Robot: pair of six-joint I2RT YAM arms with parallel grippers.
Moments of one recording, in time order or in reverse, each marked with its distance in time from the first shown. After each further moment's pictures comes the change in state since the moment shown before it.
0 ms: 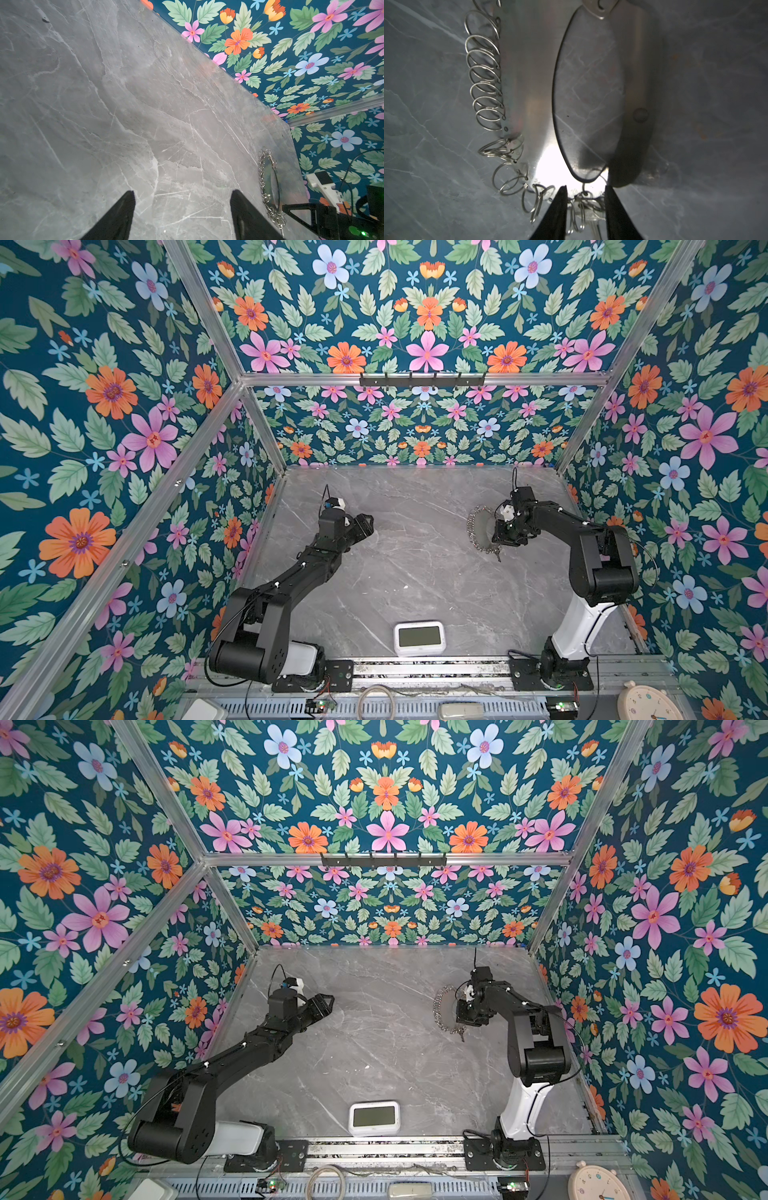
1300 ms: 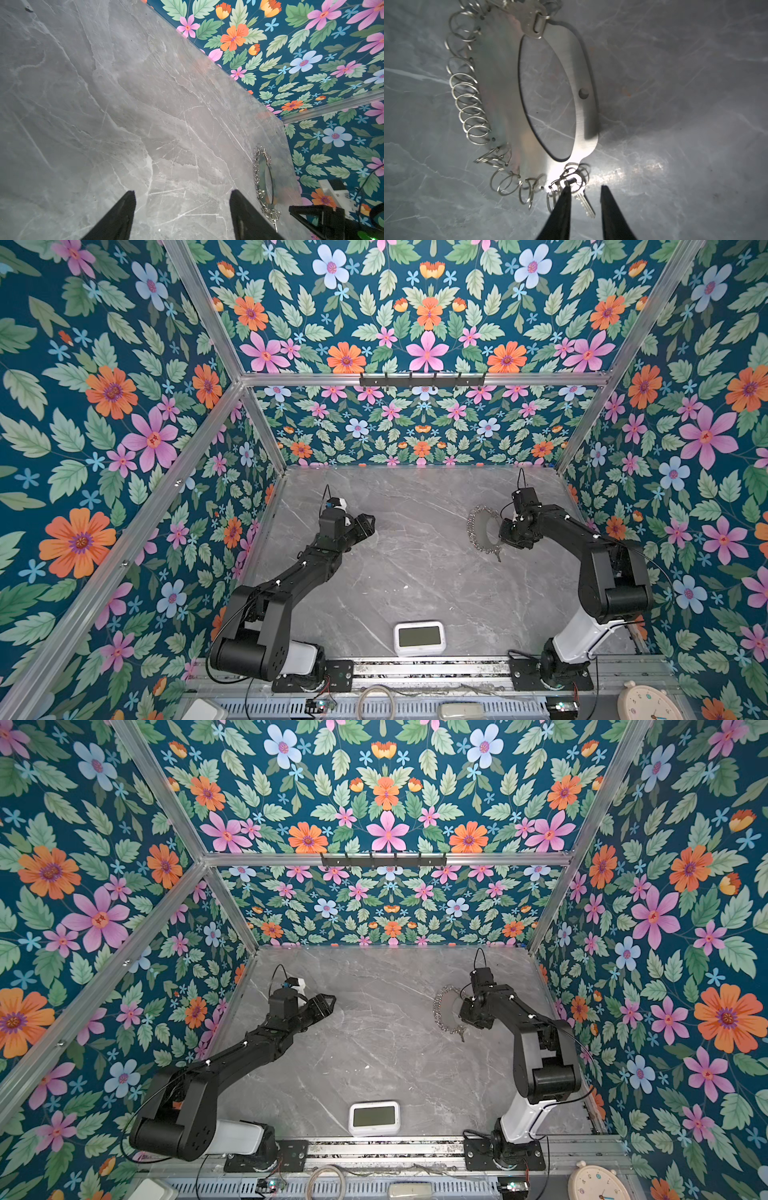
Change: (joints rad) left arm 0.000 0.012 0.000 0.015 0.035 -0.014; right arm 0.024 -0.115 -0.064 -0.002 0.188 0.286
